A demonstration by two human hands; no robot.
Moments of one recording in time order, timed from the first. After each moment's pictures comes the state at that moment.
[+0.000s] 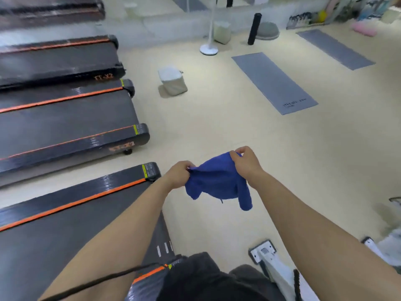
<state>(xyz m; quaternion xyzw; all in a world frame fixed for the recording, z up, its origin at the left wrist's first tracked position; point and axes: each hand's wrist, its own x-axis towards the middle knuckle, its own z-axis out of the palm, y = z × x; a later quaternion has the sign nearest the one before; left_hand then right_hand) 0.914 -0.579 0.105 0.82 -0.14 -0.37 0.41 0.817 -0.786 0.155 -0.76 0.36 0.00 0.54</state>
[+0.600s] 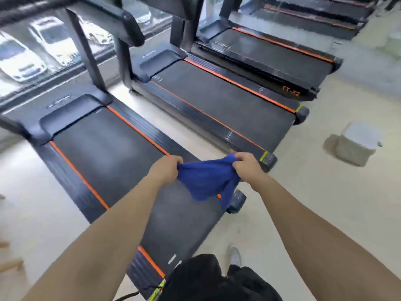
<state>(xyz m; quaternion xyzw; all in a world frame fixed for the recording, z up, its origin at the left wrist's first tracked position) 1.025 -0.334 0.123 0.92 0.30 -0.11 0.25 1.175 -0.553 0.145 -0.83 -0.14 0.32 0.44</state>
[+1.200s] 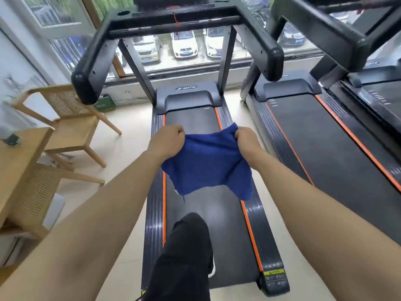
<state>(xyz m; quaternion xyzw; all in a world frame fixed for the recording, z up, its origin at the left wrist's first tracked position) 0.953 -0.178 0.245 0.75 0.63 0.15 0.18 1.179 -0.233 0.249 -0.66 -0.43 0.45 0.41</state>
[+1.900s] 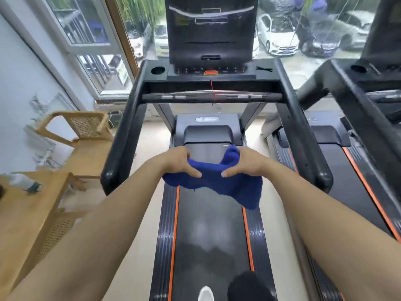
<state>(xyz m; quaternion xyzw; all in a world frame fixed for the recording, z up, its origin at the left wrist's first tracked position) 0.887 0.167 0.456 0.70 0.62 -0.04 0.37 1.141 0.152 0.453 -0.63 -0.65 0.44 0.05</state>
